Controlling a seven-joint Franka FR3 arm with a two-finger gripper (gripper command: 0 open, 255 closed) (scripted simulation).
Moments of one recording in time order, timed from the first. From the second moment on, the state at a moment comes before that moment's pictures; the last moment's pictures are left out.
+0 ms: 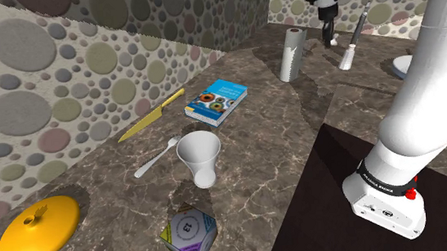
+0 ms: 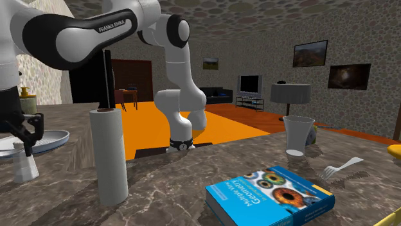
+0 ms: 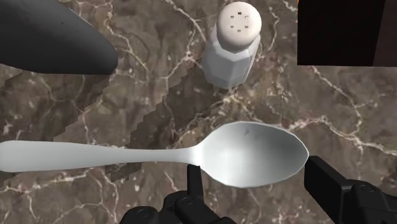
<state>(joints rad) -0.29 0.26 -0.51 -1.77 -0.17 1.92 -1.00</state>
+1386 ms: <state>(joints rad) -0.31 0.35 -0.50 -1.88 -0.14 2.11 -0.98</state>
